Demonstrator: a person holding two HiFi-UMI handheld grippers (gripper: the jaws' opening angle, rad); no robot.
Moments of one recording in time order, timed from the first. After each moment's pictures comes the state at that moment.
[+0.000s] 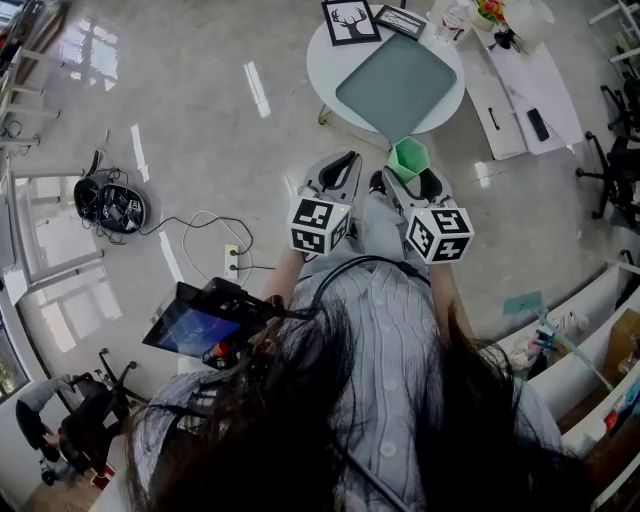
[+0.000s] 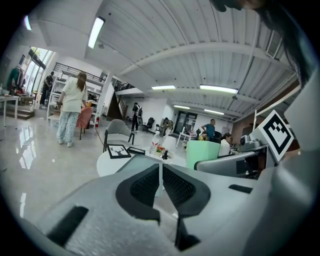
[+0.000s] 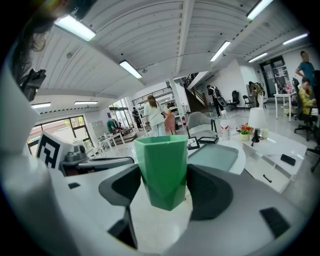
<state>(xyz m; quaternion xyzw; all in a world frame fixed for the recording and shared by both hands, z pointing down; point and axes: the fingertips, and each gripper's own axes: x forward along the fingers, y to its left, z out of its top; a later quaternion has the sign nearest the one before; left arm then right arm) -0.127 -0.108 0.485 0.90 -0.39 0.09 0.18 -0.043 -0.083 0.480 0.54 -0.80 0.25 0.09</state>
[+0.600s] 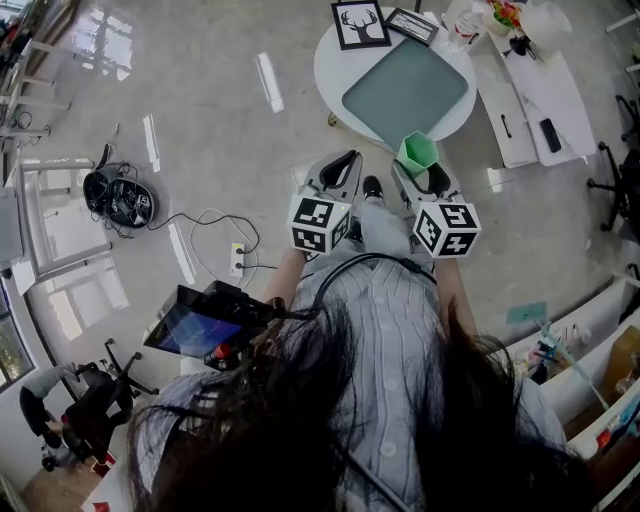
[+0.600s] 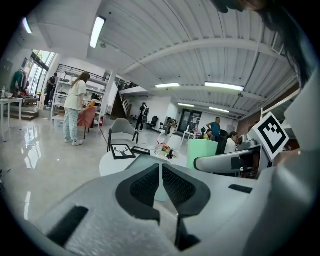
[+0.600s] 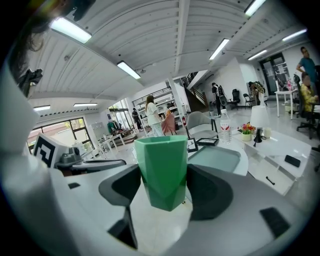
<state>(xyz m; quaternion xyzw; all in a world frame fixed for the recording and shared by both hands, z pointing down) -0.129 -0.141 0.491 0.89 -0.41 0.10 0.19 -0.027 -0.129 0.488 0.54 -0.80 0.26 0.09</state>
